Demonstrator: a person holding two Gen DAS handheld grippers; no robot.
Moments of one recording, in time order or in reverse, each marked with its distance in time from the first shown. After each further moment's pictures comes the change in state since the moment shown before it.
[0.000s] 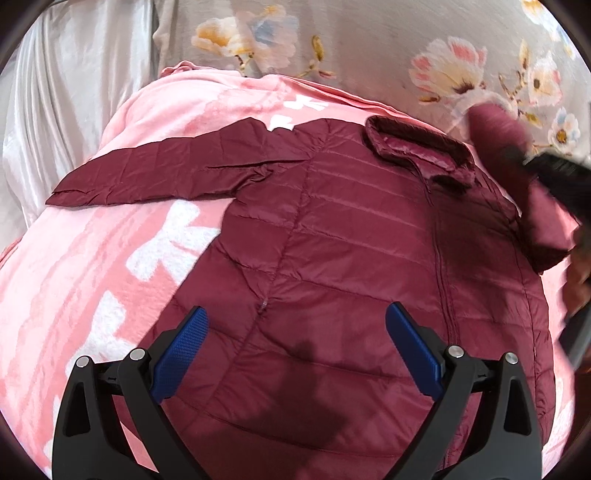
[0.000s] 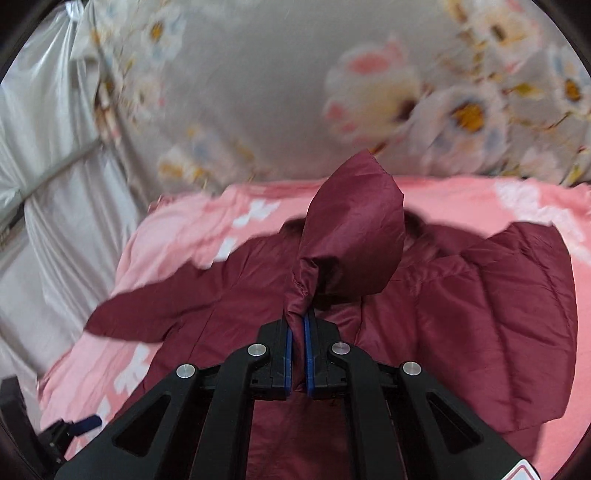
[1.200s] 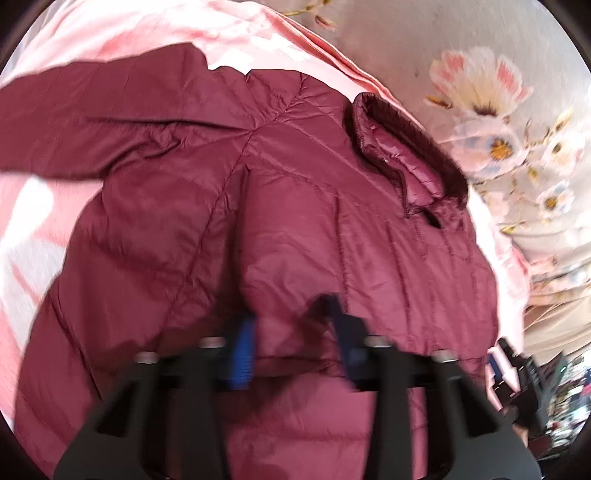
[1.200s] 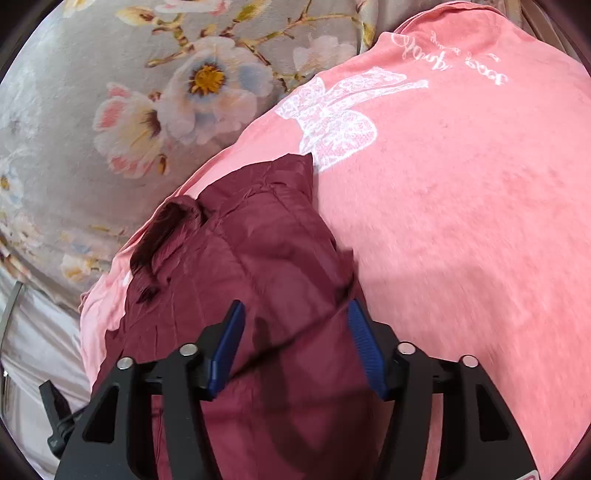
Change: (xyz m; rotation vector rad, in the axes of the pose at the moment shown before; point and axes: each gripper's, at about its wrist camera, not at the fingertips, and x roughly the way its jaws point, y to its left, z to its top) left arm 0.130 -0.016 0.067 -0.201 0.210 -0.307; right arm -0.060 -0.202 -0.076 0.597 -0.029 -0.221
